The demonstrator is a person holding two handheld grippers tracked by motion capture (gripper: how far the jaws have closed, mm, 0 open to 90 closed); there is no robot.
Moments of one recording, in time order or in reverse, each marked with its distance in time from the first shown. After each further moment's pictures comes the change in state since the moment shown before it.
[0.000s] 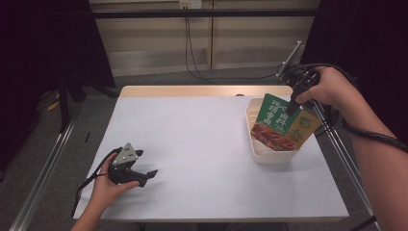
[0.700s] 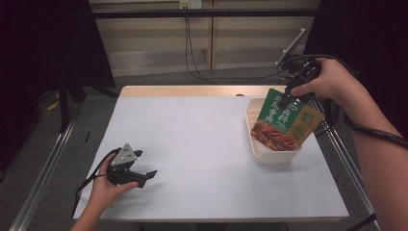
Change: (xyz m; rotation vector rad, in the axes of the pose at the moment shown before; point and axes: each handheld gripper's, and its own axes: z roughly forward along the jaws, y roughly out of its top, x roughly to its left) left arm -0.001 0.000 -0.005 -0.001 0.009 -0.008; right arm 0.009 0.008 -0.021 -0.099 -0.023 0.015
